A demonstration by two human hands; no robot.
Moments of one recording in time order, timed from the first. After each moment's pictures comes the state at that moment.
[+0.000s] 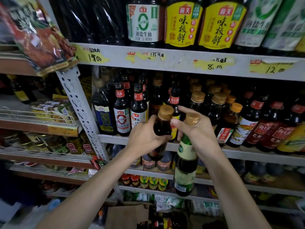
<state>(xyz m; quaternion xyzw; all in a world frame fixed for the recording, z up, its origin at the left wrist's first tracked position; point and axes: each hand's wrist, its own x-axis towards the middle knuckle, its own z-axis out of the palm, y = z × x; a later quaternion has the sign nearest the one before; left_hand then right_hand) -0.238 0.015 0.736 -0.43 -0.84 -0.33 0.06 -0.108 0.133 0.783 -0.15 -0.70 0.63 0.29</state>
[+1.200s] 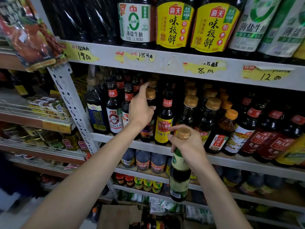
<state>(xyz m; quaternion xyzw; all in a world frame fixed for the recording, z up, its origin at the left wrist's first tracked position) -0.275 0.086 0.771 -0.29 -0.82 -0.48 0.10 -0.103 0.163 0.745 -0.17 -0.73 0.61 0.26</state>
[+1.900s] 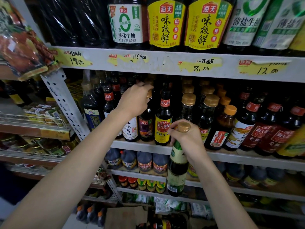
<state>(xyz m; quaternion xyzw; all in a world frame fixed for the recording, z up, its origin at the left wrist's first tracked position) -0.309 0.080 0.810 -0.46 -0.86 -0.19 0.13 -0.120 0.172 0.739 -0.19 -0.69 0.64 0.28</state>
